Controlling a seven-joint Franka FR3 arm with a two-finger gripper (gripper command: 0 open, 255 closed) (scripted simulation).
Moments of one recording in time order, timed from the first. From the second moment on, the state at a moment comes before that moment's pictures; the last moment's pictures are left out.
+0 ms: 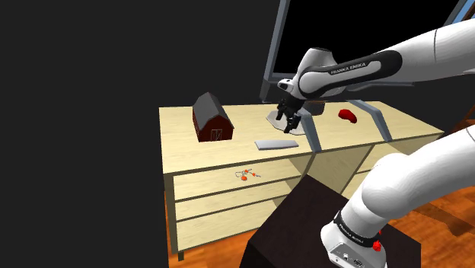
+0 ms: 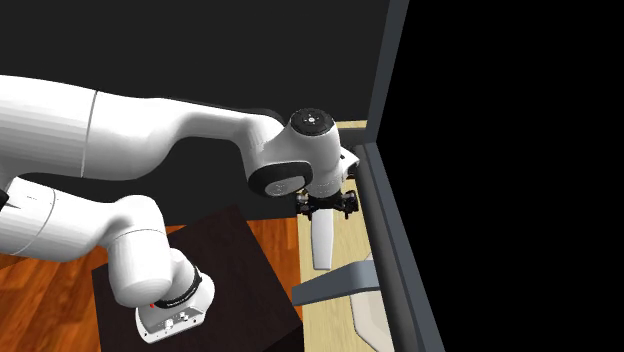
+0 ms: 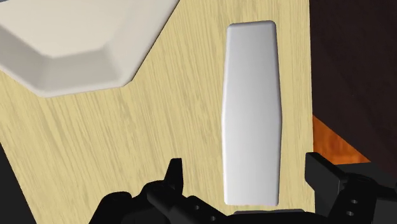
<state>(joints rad) -0.09 -0.46 -0.21 -2.59 -0.07 2.29 -1.23</state>
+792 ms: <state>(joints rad) -0.04 -0.47 -0.26 -2.67 -0.08 2.46 -1.22</state>
